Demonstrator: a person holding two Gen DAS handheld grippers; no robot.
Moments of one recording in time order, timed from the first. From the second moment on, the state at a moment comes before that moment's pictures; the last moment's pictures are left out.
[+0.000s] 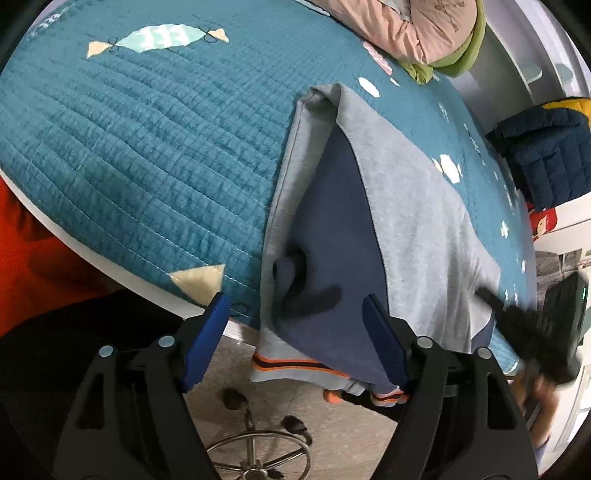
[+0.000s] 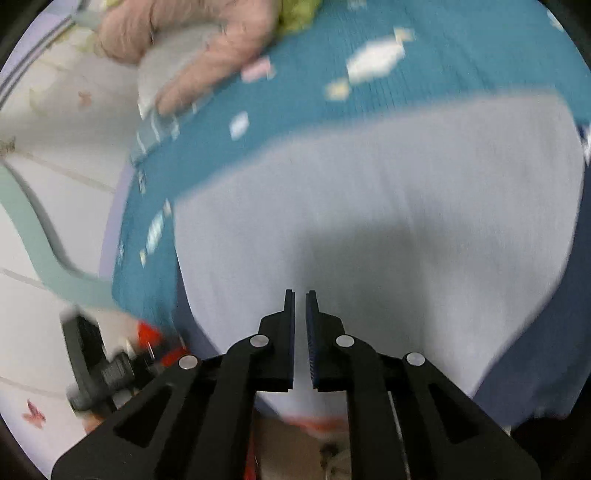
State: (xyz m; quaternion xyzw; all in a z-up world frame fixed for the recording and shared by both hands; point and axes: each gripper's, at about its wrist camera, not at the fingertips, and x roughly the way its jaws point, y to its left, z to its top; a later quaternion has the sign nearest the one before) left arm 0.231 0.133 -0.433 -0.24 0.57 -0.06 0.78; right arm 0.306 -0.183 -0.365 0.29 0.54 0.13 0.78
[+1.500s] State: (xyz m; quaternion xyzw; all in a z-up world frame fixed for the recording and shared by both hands) left arm 0.205 0.109 -0.449 -0.28 0.58 -0.08 0.76; right arm 0.205 -0.117 -0.372 0.16 0.53 0.17 0.82
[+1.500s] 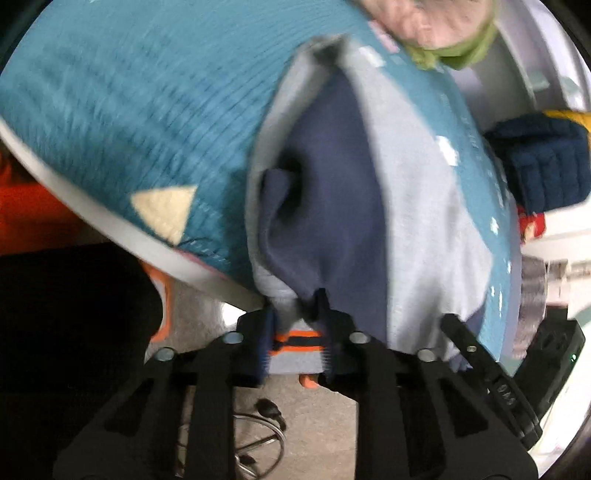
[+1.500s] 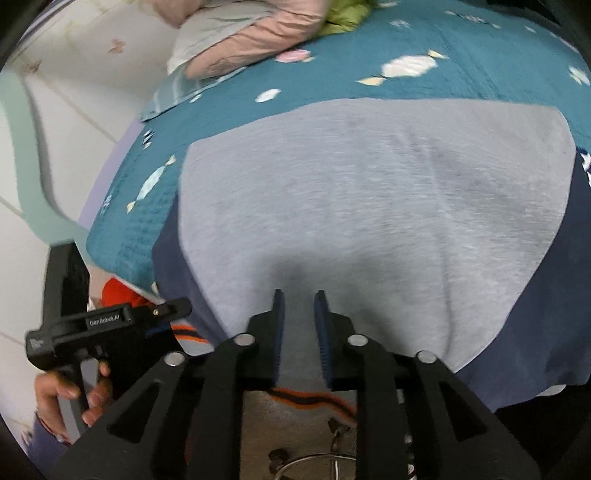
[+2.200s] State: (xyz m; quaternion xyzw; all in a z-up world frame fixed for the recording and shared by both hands) left arm 0.215 0.135 -0.429 -0.26 0.58 -0.06 0.77; right arm 0.186 -0.054 -0.365 0.10 0.51 0.24 0.82
